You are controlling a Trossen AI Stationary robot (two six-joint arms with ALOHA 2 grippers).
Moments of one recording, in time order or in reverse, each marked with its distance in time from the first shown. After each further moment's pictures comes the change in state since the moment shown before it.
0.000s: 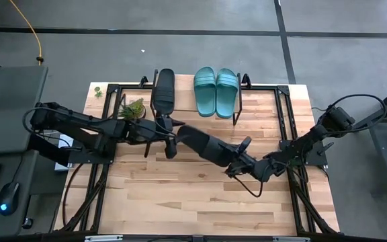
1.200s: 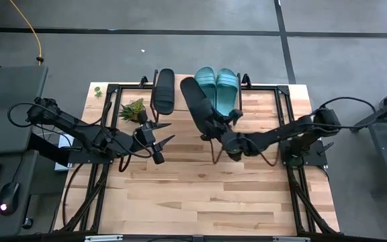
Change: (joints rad) left arm -0.264 -0.134 0.000 0.012 -0.428 0.229; right arm -0.342 0.151 0.384 -0.318 0.159 0.436
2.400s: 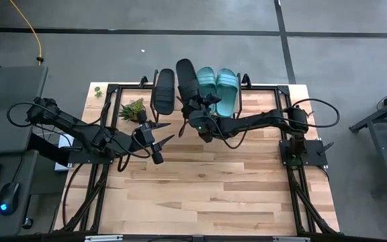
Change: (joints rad) left arm 0.000 -0.010 0.000 -0.005 0.003 0.023; right arm -0.220 0.344 0.403 -0.117 0.040 -0.054
